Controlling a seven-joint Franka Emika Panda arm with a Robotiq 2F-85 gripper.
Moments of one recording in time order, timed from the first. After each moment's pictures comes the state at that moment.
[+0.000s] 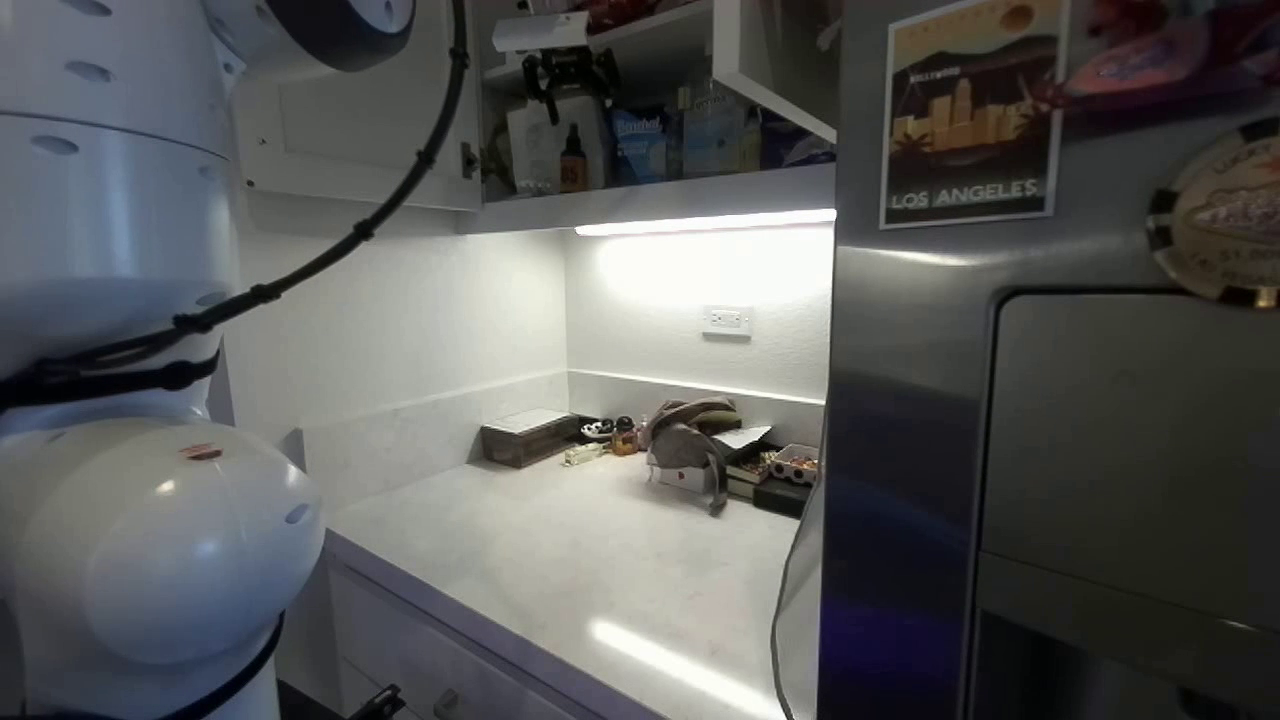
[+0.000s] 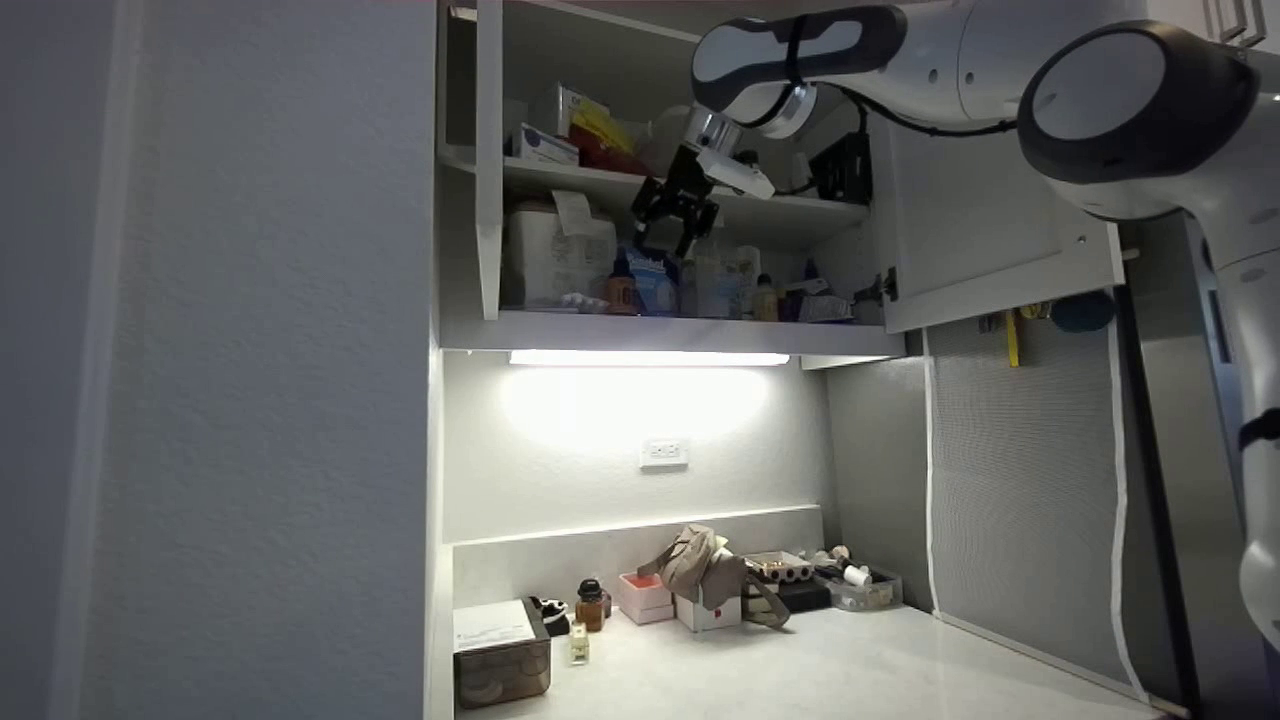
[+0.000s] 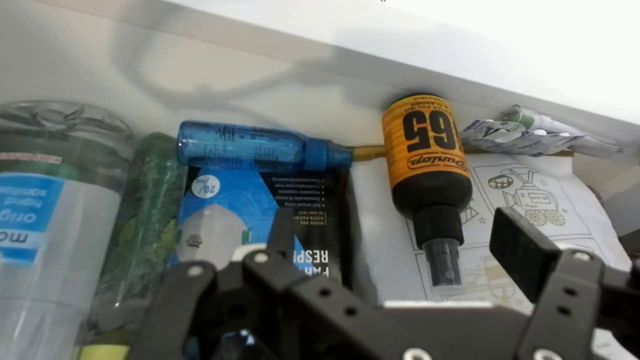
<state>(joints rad) -0.05 0.05 0.21 -1.16 0.03 1.92 -0.04</state>
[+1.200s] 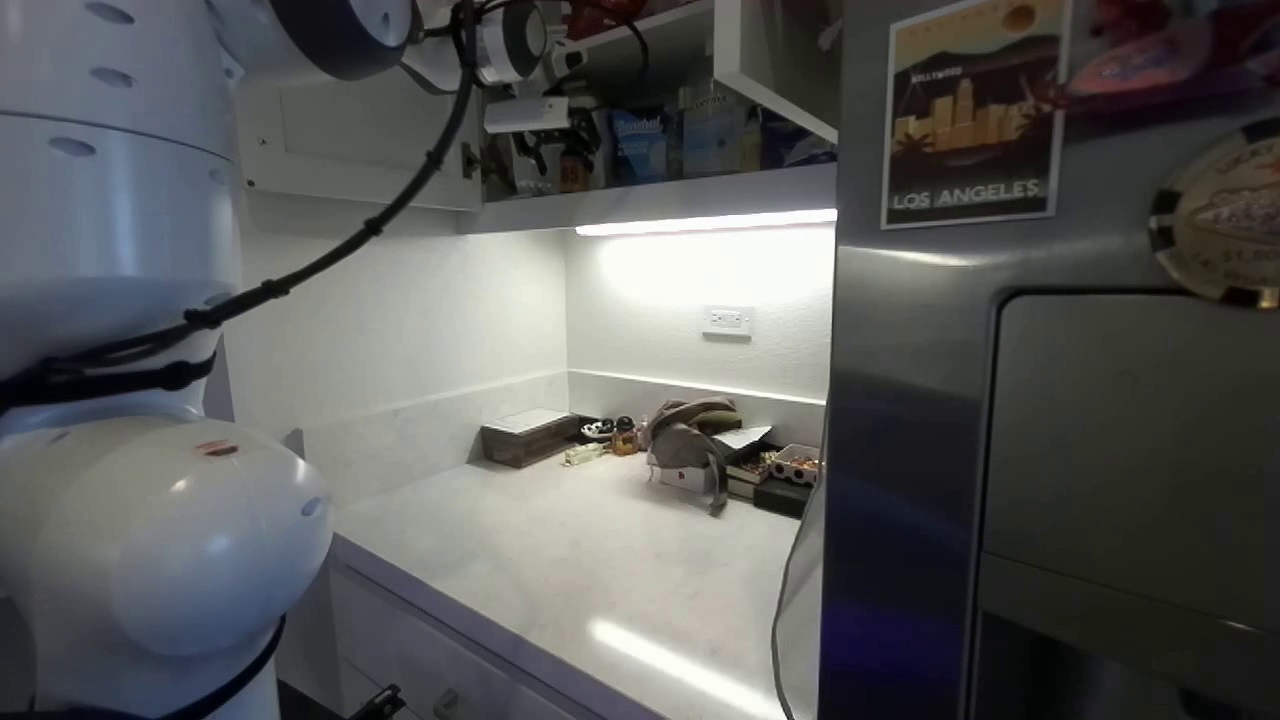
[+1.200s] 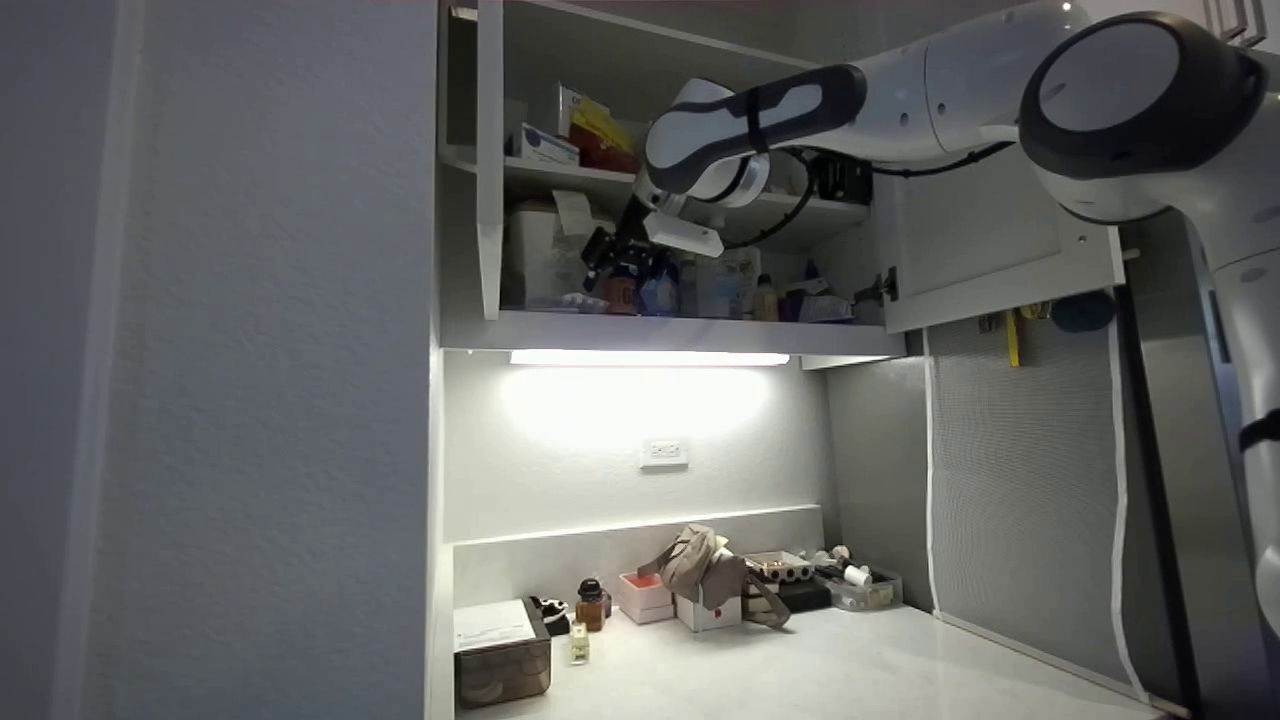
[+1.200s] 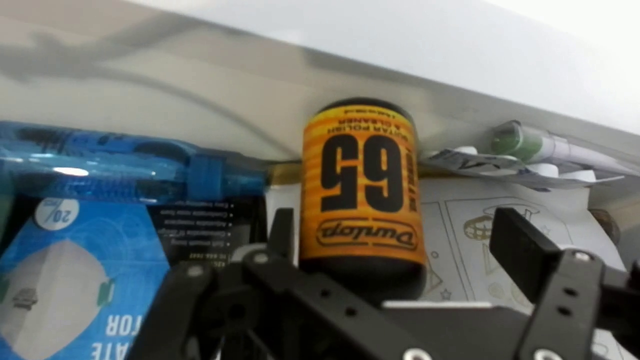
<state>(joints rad) 0.01 0.06 0.25 -1.42 -0.09 2.32 0.07</state>
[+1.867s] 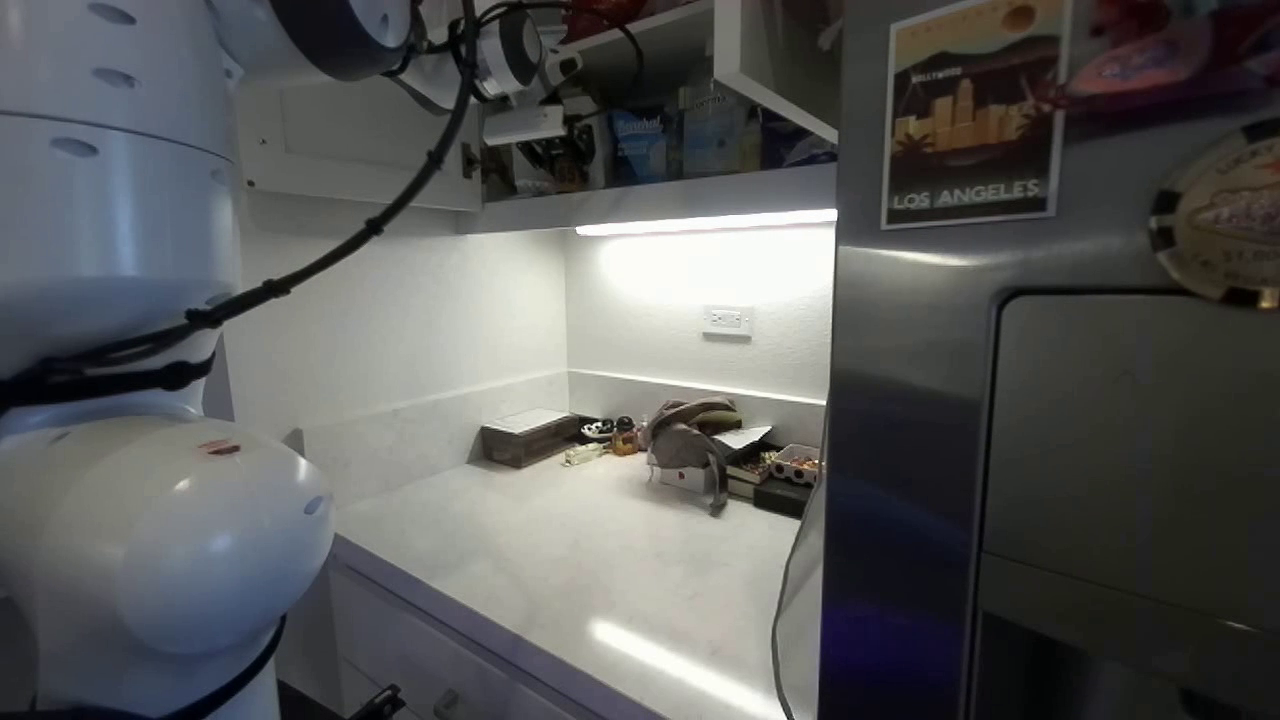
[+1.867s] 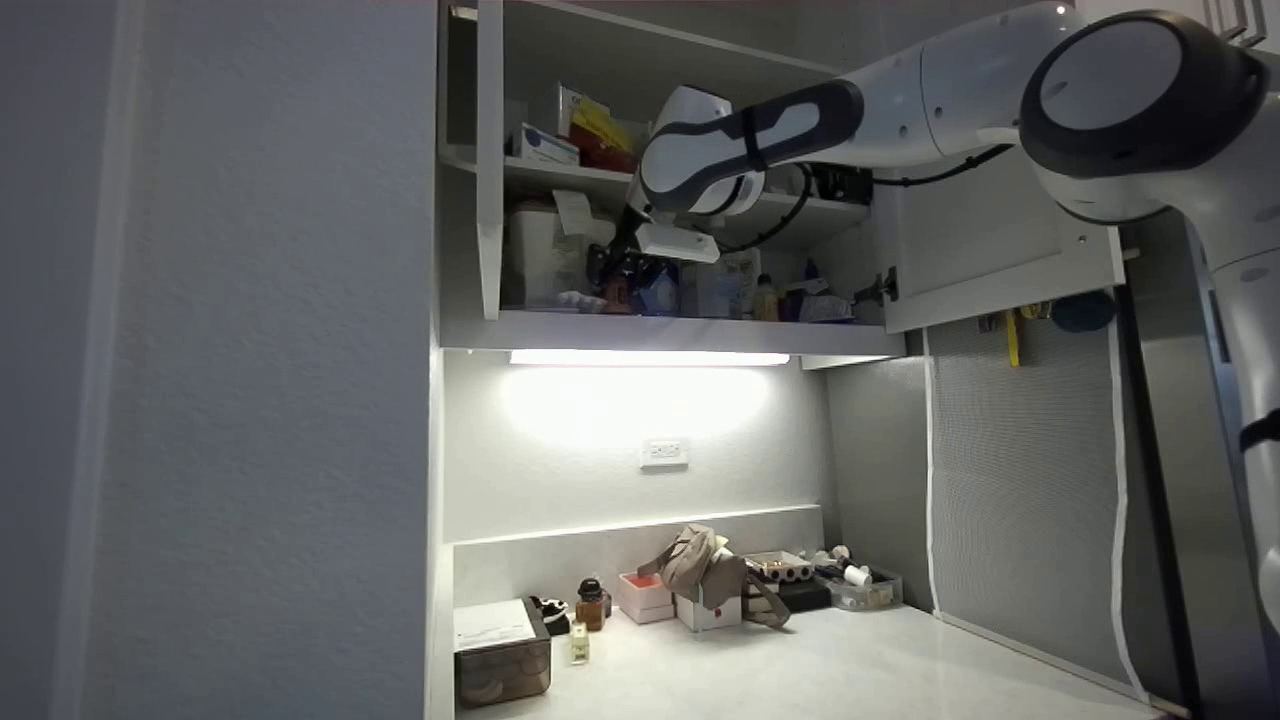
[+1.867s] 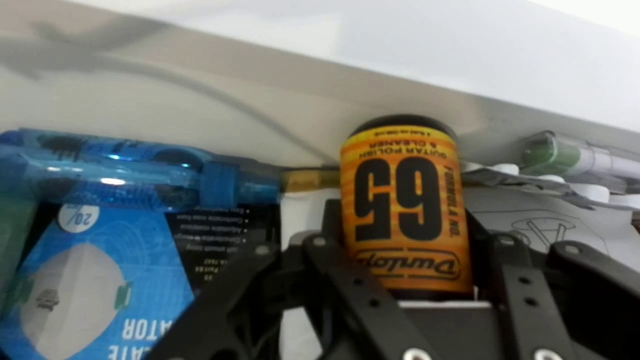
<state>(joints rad) 0.02 0.06 0.25 -1.45 -0.22 2.36 0.18</state>
